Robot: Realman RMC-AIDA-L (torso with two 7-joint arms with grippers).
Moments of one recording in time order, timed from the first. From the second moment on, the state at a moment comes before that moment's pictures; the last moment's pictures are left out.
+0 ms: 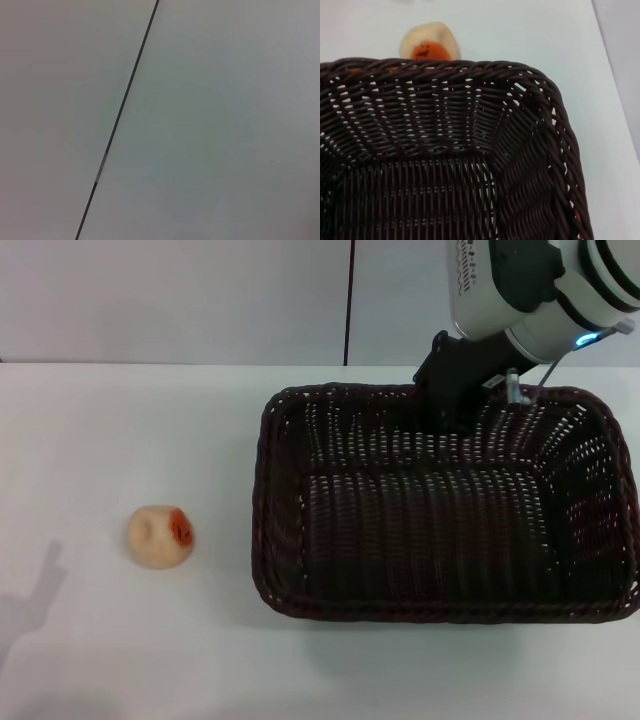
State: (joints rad) left arm 0.04 -2.07 -0.45 -0.08 2.14 1.72 -0.52; right arm 0.99 2.07 -1.13 -0.83 -2.53 -1.38 1.64
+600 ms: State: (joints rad) left arm 0.03 -2.07 -0.46 -0.08 2.14 1.72 -0.52; right arm 0.97 2.08 -1.13 -0.83 -2.53 -1.37 1.71
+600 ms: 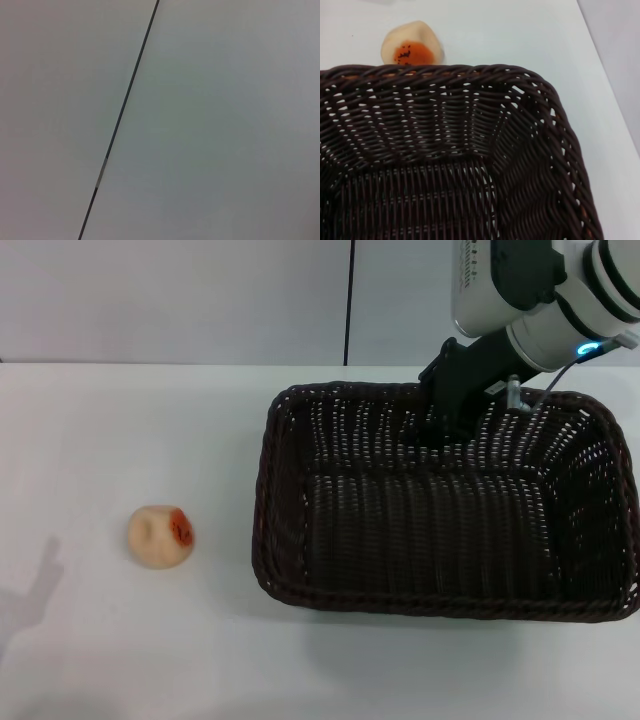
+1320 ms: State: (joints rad) left arm -0.09 -2.06 -0.23 0.16 2.15 1.78 -0.64; right arm 0.51 2.08 -1.14 -1.37 -1.96 -1.31 1.76
